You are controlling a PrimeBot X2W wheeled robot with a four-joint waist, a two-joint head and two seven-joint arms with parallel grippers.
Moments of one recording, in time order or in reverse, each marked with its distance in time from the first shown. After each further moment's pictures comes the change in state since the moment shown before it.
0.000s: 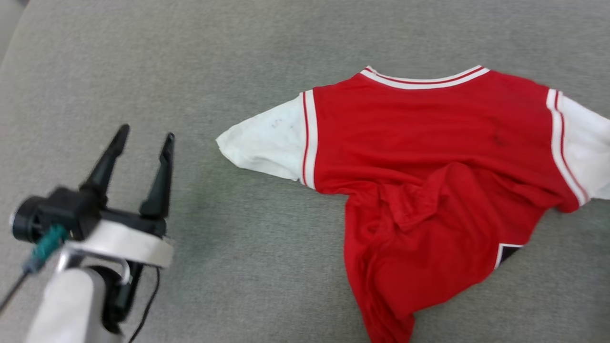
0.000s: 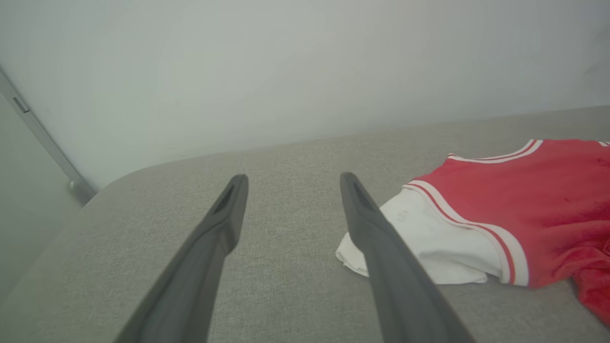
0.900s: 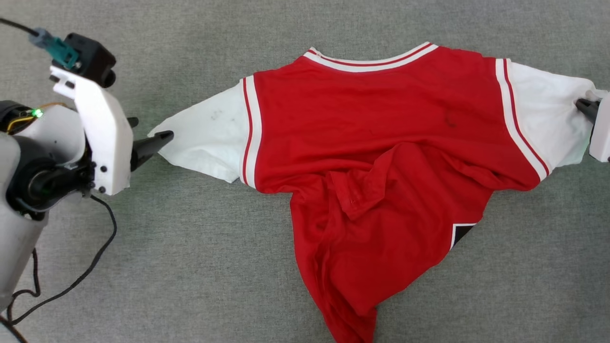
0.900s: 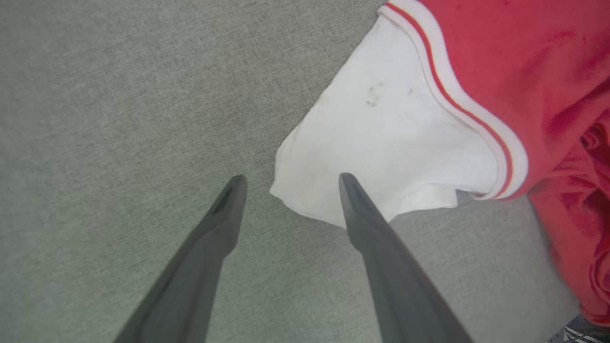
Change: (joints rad) left arm -0.571 0.472 -0.461 0.179 -0.710 0.000 1.025; right arm -0.037 -0.021 0.202 -0.103 0.159 0.000 -0.100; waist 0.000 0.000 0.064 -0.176
